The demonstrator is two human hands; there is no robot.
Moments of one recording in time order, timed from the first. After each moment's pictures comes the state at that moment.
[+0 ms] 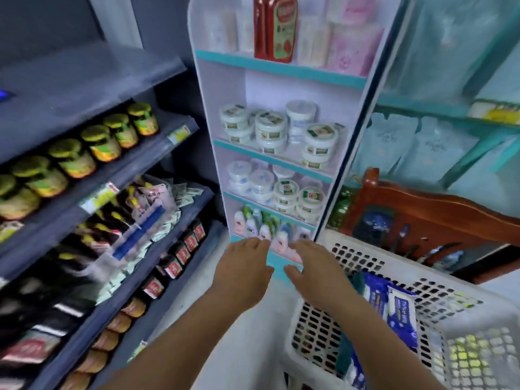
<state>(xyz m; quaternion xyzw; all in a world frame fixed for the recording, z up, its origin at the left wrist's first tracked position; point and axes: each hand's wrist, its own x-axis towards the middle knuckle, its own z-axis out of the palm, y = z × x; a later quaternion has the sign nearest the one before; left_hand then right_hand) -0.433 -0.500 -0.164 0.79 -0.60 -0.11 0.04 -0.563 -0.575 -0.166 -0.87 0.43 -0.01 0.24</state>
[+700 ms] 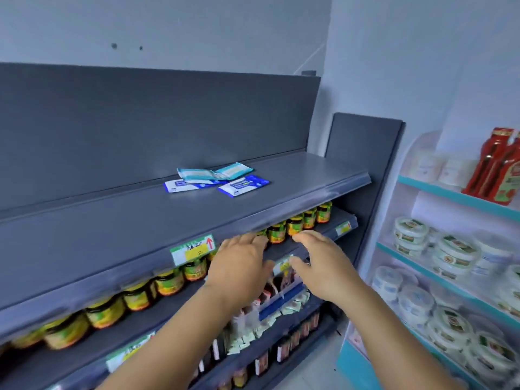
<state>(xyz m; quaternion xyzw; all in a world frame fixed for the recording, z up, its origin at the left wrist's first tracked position) -0.178 -0.269 -0.016 0.90 -0.40 0.10 0.12 -0.260 -0.414 -0.012 -0.96 0.14 -0.13 0.18</state>
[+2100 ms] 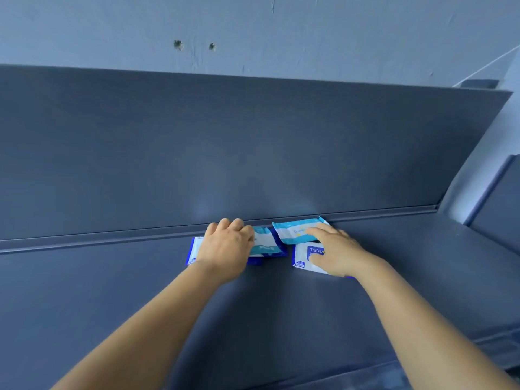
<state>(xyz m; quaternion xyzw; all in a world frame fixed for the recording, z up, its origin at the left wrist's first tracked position) 0.155 -0.289 -0.010 0.97 -0.18 0.16 0.02 0.136 -0.518 0.004 -1.00 -0.02 0.04 0.09</state>
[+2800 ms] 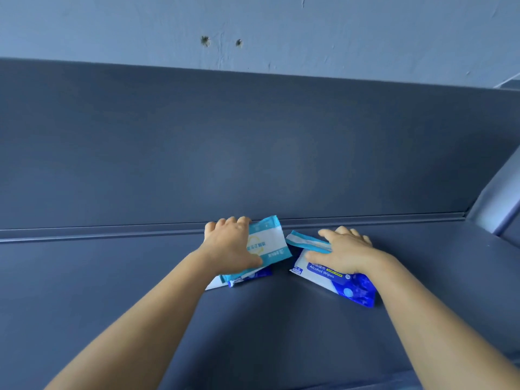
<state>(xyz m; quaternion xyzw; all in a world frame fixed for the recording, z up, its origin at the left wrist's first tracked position) 0.151 -0.262 0.016 0.99 -0.10 0.04 0.08 0.154 -0.496 0.008 -1.00 0.02 0.08 0.04</state>
